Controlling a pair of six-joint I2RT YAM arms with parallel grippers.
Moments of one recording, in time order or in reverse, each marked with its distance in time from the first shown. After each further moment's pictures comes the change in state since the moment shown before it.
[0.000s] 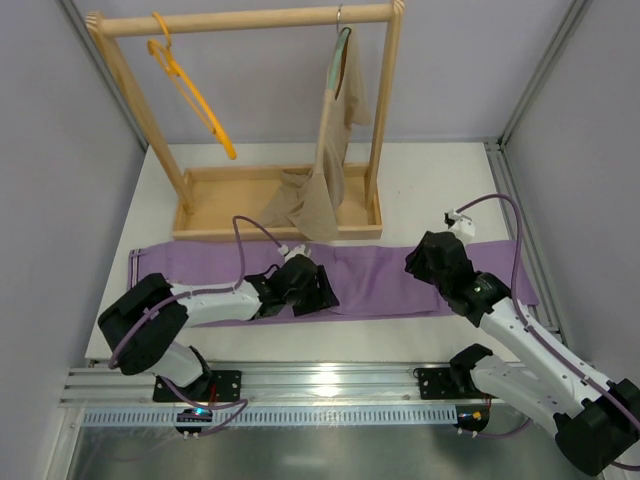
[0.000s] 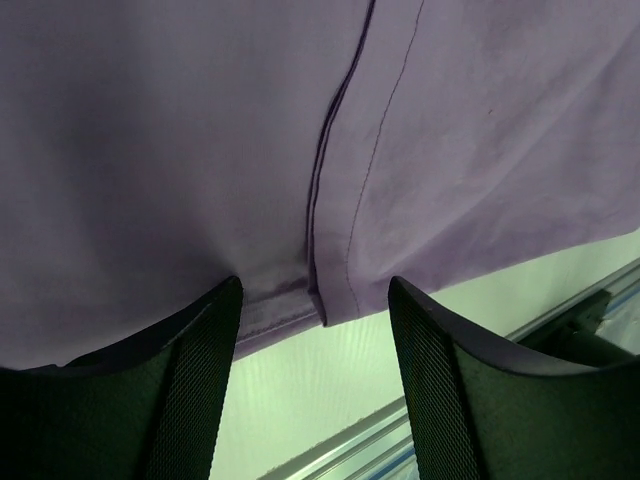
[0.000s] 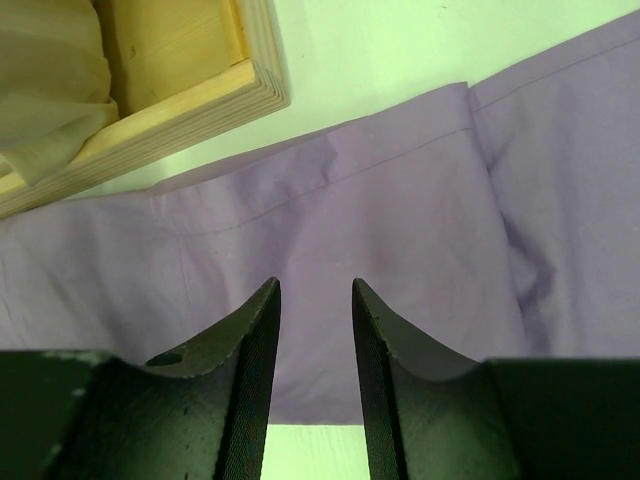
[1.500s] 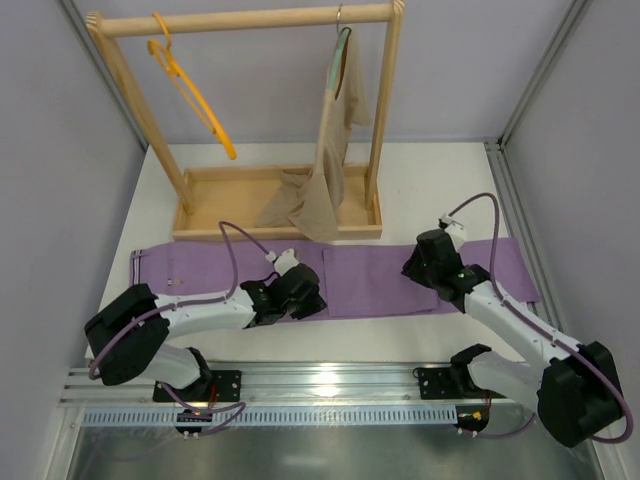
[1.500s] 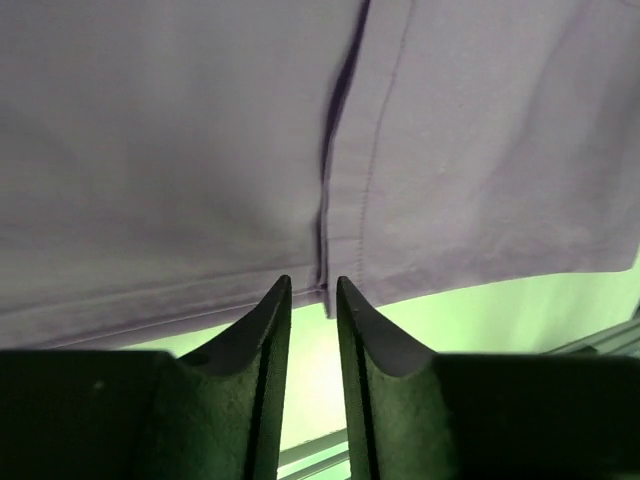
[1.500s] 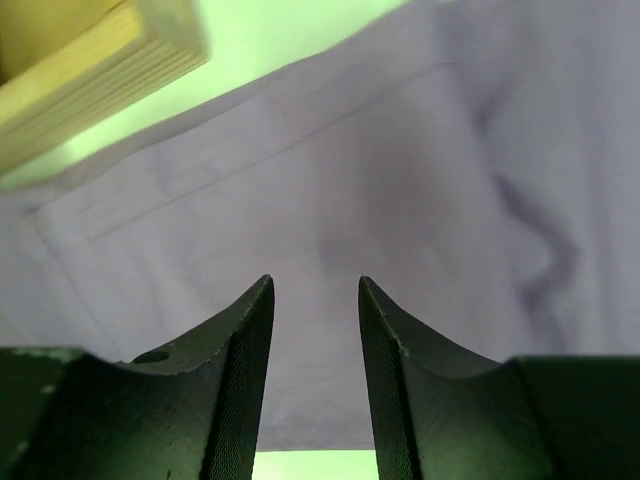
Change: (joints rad) left arm -0.087 -0.065 -0.006 -0.097 -0.204 -0.179; right arm -0.071 0.240 -0.040 0.127 -0.125 0.005
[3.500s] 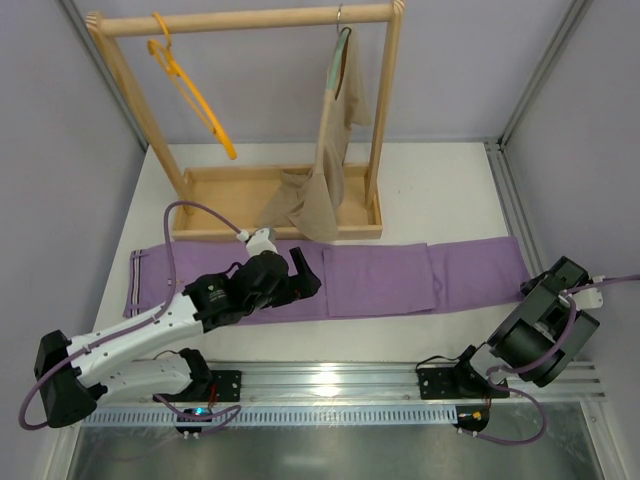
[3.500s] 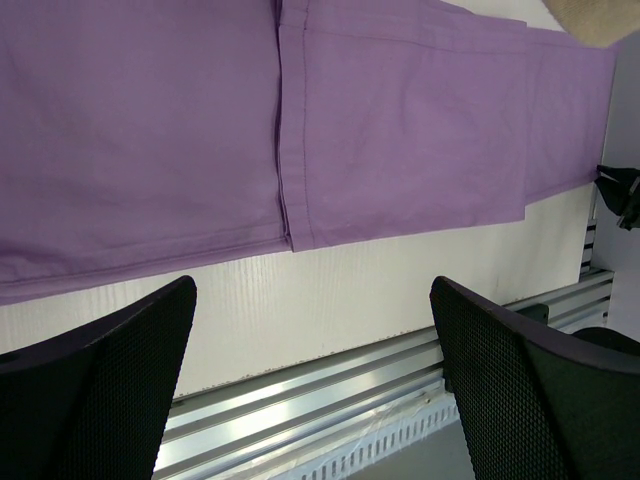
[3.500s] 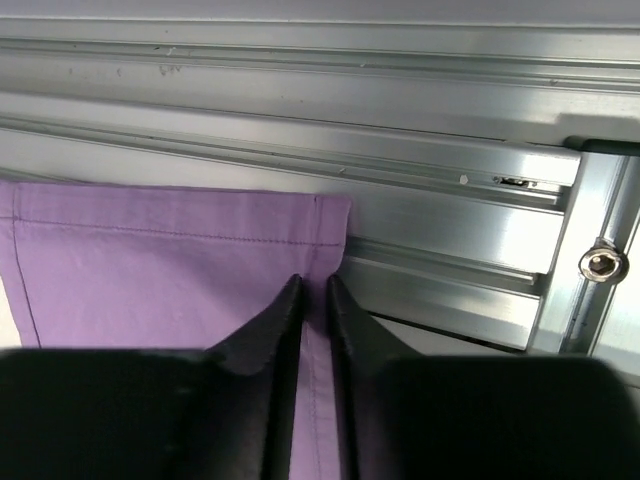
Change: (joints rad) left arm 0.000 -0.397 0.163 -0.420 -0.099 0.154; right arm -1.270 0.266 -0.133 0.364 -0.132 -0.047
